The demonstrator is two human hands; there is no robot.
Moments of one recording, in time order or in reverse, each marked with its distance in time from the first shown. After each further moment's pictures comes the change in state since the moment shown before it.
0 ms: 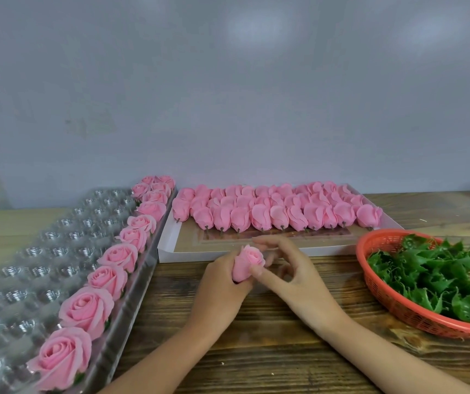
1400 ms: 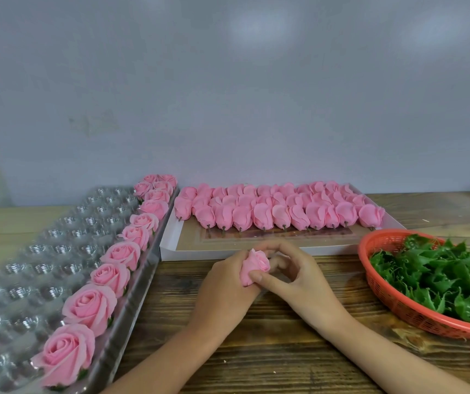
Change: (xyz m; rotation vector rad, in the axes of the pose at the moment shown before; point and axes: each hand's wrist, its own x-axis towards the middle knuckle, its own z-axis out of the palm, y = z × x) left_hand -0.002 0.004 0.000 0.103 -0.052 0.075; right_hand -0.001 -0.003 0.001 0.218 -0.029 0.009
